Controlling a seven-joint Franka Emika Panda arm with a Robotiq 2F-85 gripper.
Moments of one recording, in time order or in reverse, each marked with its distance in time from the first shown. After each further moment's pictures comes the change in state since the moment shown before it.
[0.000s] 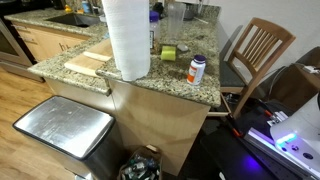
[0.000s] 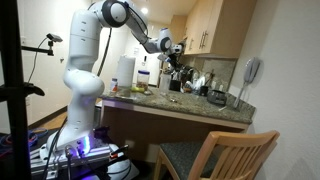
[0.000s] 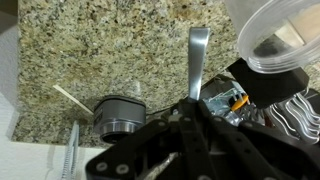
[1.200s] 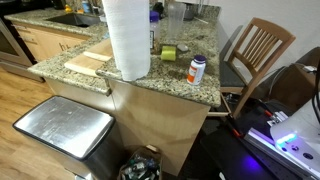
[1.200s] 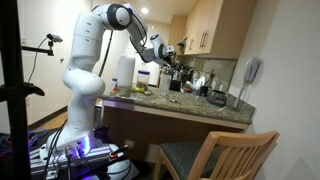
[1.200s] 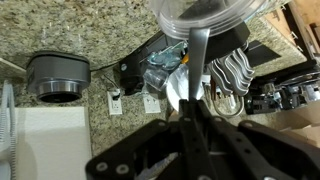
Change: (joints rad) arm 0.045 0.059 0.015 -0.068 -0.213 0.452 0.215
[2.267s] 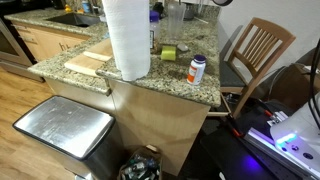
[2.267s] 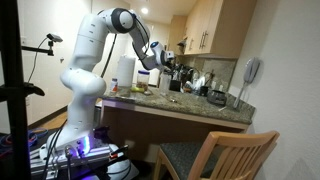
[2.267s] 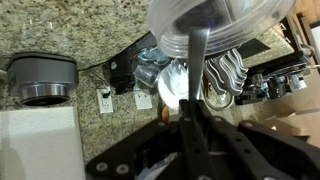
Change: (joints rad) arm 0.066 0.079 -0.108 -0.020 -0.118 0.191 0.111
